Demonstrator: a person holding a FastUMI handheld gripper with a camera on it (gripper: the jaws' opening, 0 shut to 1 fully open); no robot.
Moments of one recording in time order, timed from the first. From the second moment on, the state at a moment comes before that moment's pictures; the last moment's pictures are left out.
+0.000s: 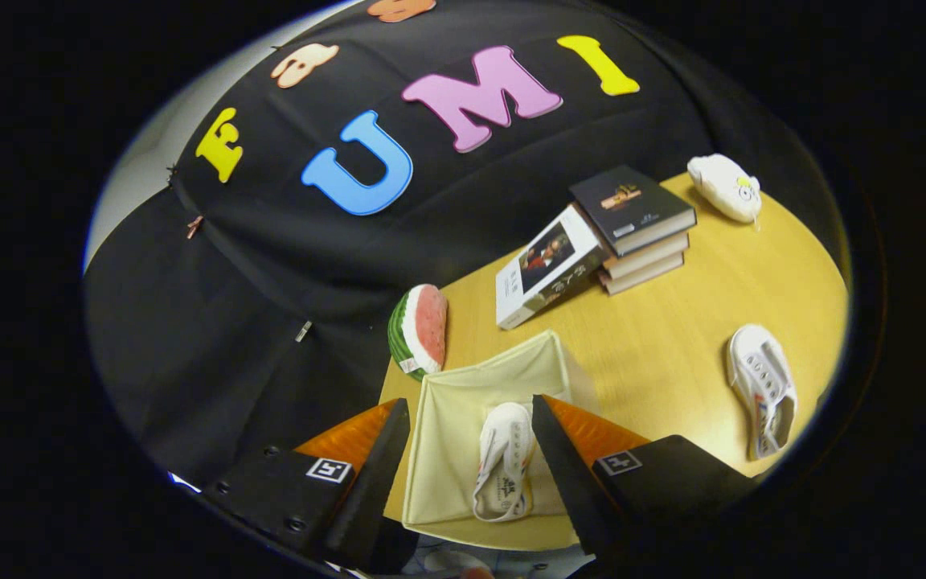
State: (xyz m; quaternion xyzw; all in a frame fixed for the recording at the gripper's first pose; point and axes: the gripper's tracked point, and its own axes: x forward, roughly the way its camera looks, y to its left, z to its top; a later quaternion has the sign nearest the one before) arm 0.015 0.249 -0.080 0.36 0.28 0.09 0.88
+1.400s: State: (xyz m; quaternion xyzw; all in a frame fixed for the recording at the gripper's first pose) arm -0.115 0.035 -0.371 0.17 0.48 0.03 0.86
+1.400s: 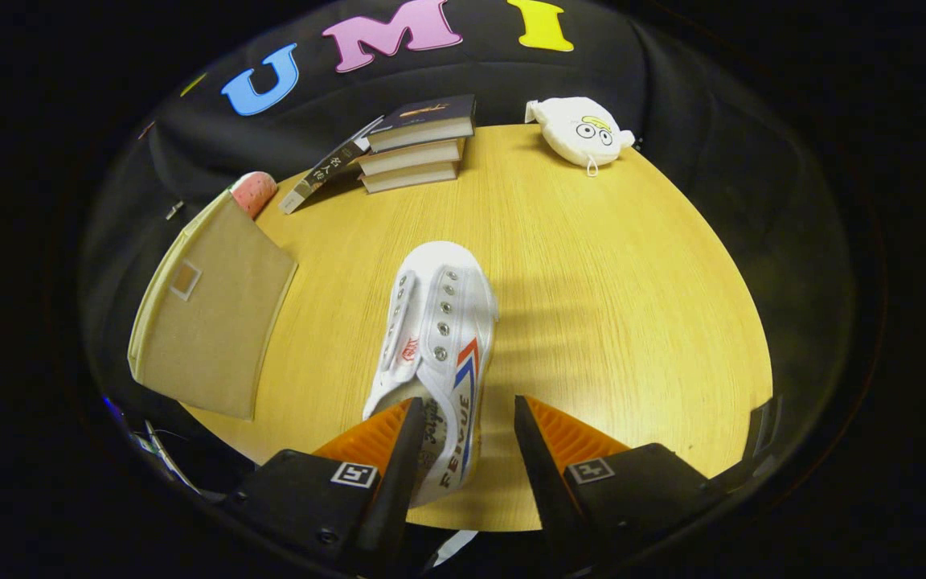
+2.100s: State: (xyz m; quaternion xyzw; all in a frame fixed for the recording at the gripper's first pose) arm -0.071 0.019 -0.386 0.14 0.46 -0.05 0.88
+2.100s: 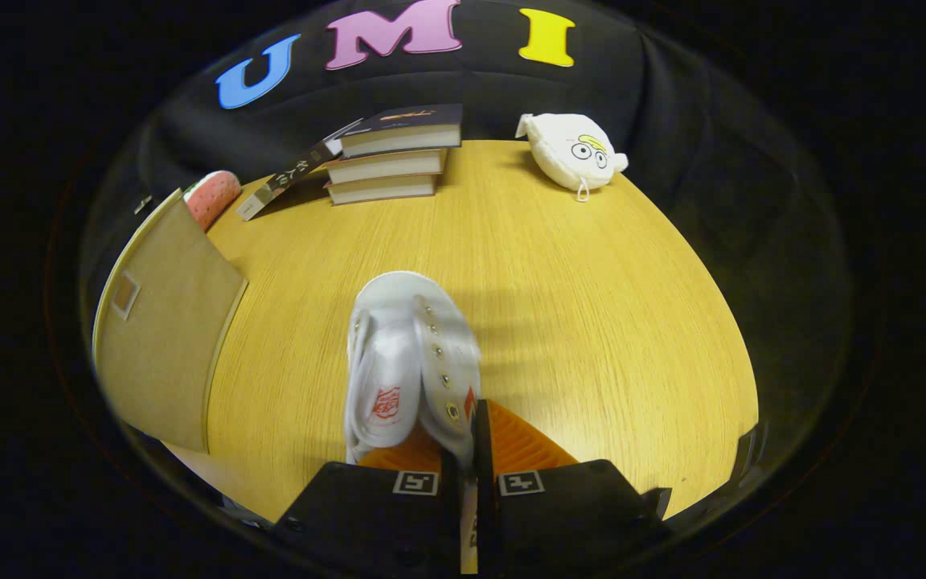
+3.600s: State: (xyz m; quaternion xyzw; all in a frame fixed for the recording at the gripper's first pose) arm -0.022 0.202 -0.146 0.36 0.44 0.01 0.82
